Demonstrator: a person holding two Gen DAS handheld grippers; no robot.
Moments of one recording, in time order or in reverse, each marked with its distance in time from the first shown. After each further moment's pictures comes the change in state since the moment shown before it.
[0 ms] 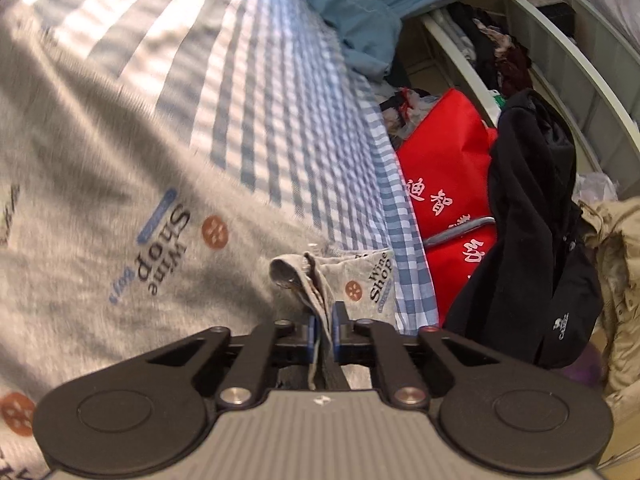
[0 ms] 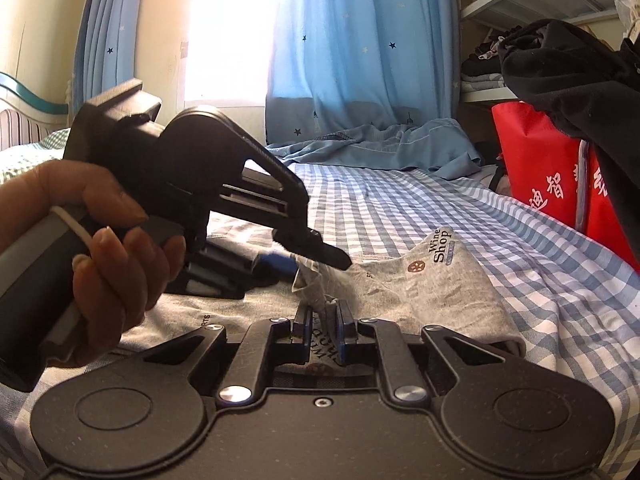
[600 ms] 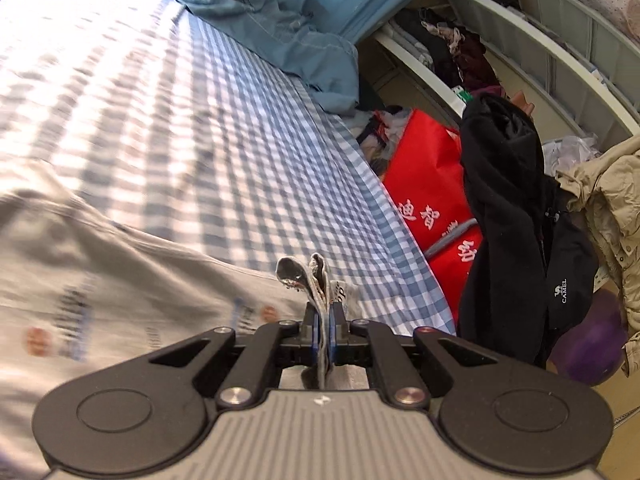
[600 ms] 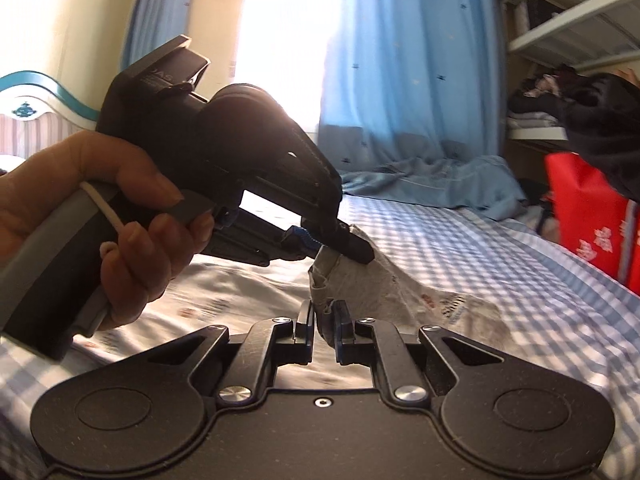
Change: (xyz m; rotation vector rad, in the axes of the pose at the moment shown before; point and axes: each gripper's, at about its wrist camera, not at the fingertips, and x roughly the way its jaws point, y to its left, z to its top) left arm -0.111 -0.017 0.036 0.233 -0.069 0.071; right arm -0.013 0.079 0.038 -0.067 -0.072 0.145
